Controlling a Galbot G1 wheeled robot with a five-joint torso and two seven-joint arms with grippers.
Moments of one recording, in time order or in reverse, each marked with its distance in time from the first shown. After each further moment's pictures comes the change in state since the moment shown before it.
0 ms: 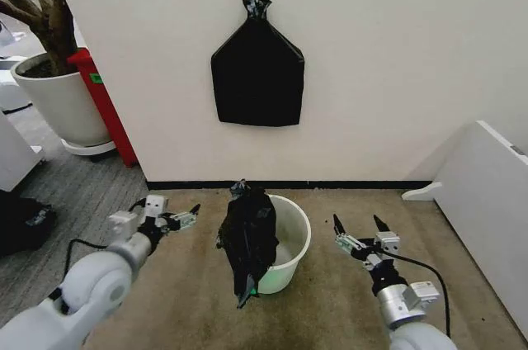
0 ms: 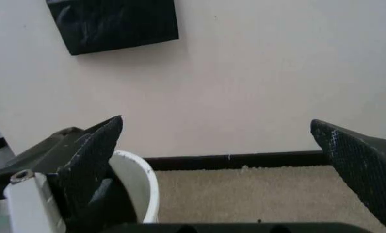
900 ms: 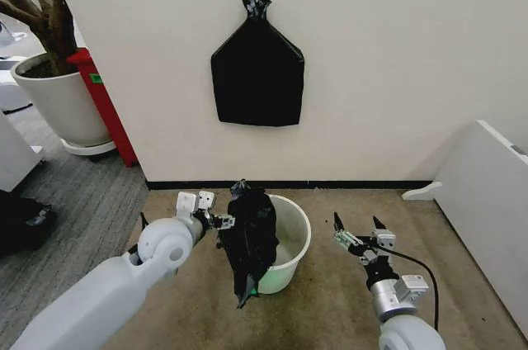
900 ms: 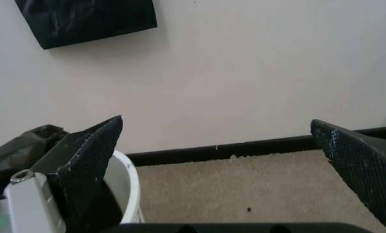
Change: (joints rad) left arm -0.317 -0.111 0.301 0.085 -0.254 0.224 -0.318; right arm 0.031 0.004 -0.026 -0.030 0.021 -0.022 0.071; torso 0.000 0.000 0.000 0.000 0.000
